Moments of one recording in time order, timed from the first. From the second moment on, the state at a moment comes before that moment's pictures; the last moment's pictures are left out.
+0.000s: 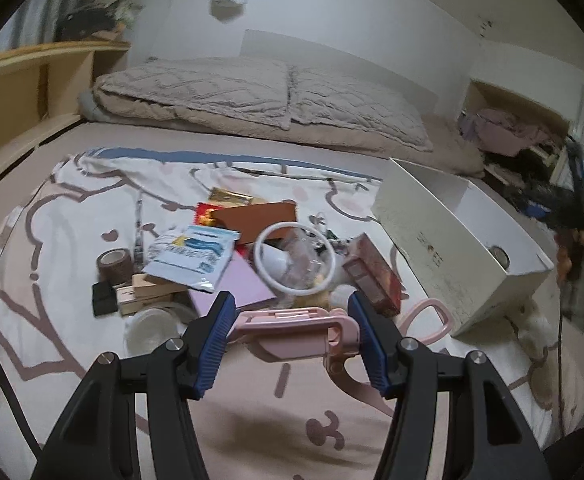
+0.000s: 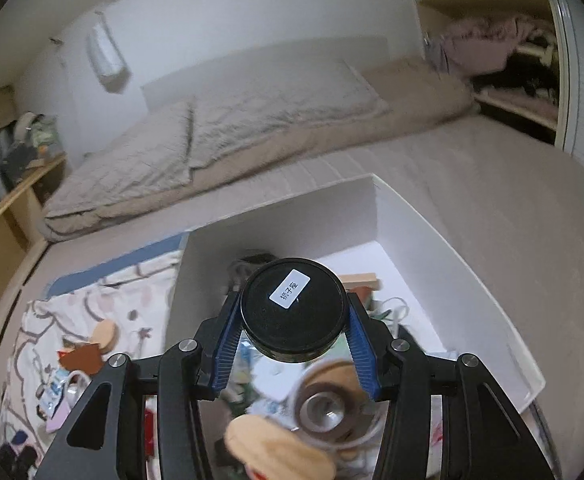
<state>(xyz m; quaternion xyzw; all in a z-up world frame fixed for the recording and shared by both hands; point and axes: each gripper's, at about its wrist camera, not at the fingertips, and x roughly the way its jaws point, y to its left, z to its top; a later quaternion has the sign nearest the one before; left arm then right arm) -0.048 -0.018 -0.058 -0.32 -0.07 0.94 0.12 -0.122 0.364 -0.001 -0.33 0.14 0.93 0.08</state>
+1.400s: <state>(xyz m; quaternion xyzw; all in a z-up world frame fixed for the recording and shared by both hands) -0.108 0.071 -0.036 -0.30 -0.06 0.93 0.22 -0.280 0.434 -0.097 -0.55 0.17 0.80 0.14</state>
